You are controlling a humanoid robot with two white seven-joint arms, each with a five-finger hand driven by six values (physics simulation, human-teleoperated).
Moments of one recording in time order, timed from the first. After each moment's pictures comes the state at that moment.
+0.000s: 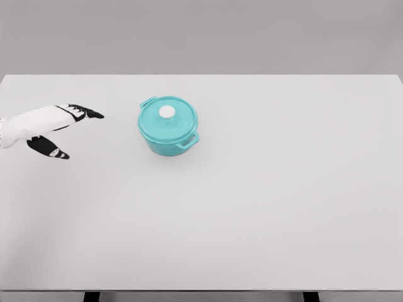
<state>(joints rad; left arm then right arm) -0.45 0.77 -0.31 -1.29 -0.32 -0.61 -0.61 0.02 0.00 0.71 -0.06 0.28 -0.16 0.10</state>
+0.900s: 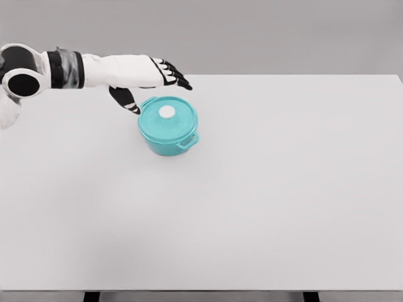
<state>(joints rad) -1.05 0.60 -0.89 -1.25 -0.27 -0.61 -0.61 0.03 0.00 0.71 -0.06 0.28 -0.16 0.10</state>
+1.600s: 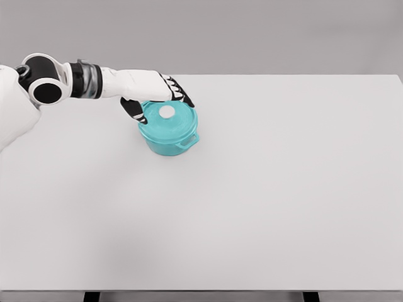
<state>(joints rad) -1.06 0.54 -0.95 -1.17 -0.35 -0.61 -0.61 0.03 0.00 0.71 -0.06 0.28 -0.16 0.10</state>
